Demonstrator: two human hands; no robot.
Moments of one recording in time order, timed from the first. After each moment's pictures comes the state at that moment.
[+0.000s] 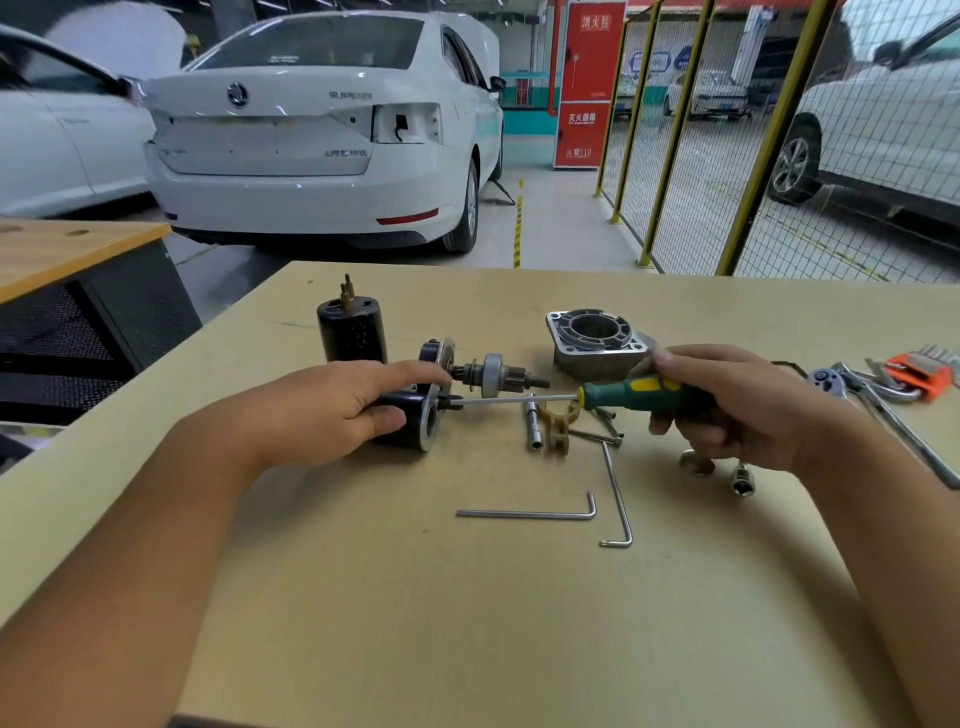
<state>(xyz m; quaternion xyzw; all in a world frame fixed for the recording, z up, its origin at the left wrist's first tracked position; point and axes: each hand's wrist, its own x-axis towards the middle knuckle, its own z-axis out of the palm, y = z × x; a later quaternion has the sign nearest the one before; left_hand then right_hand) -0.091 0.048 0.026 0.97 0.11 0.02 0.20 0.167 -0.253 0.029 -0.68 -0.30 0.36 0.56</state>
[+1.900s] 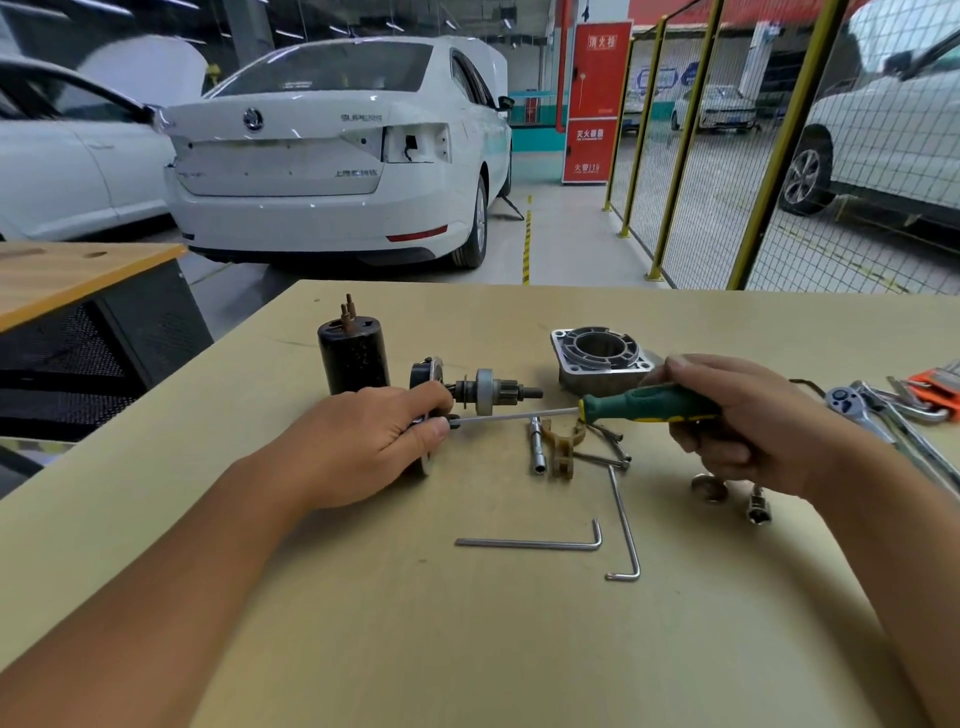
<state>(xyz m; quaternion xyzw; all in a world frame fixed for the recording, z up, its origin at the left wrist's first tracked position) -0.073 0.030 0.003 0.98 0.12 0.11 0.10 0.172 -0.250 0.026 -0.67 -0.28 0.36 0.58</state>
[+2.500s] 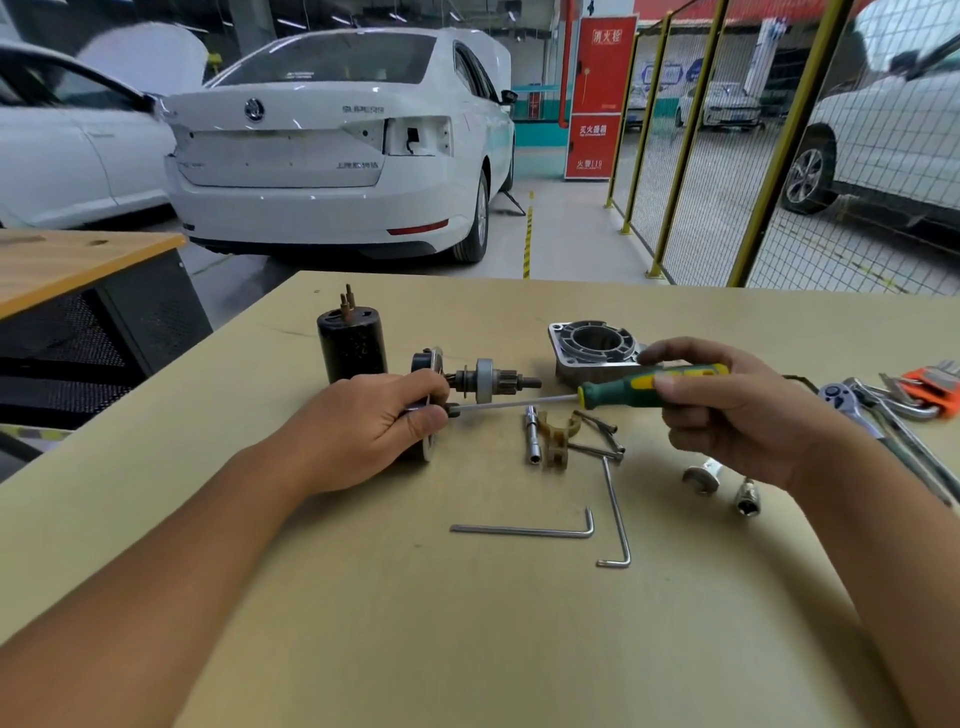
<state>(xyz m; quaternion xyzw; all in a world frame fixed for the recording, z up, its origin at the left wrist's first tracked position) -0.072 0.030 -0.001 0.97 0.11 0.15 0.14 0.172 -0.247 0.024 -0.58 -0.30 0.38 0.66</state>
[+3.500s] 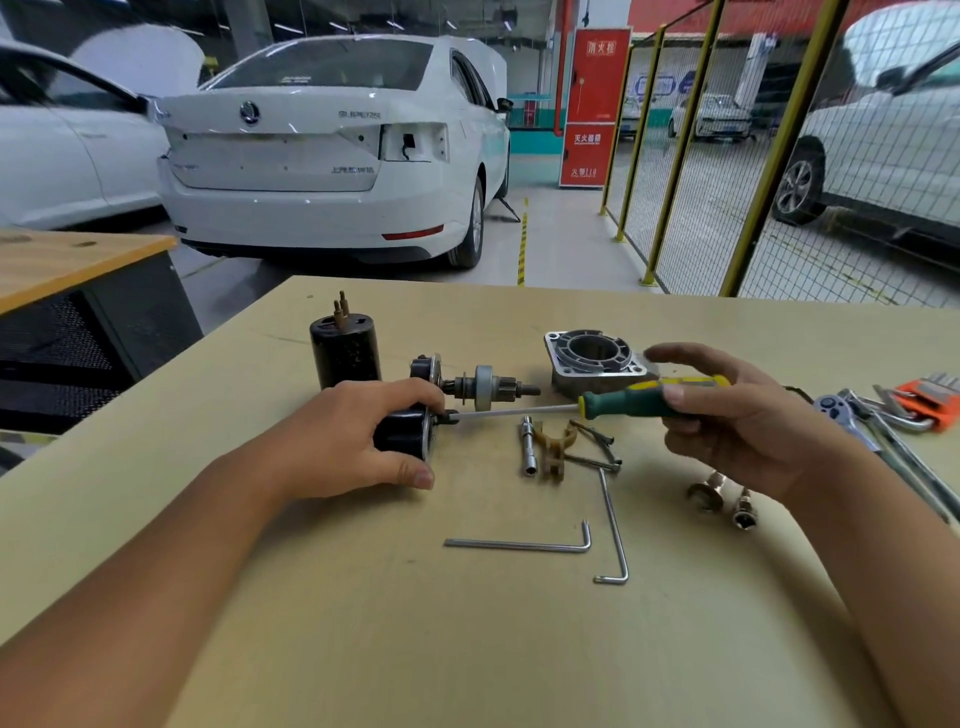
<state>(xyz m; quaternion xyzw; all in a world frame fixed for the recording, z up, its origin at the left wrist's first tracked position) -0.075 0.041 0.003 0.97 0.11 0.11 0.21 0.180 -0.250 0.018 -0.56 -0.28 0.37 0.68</state>
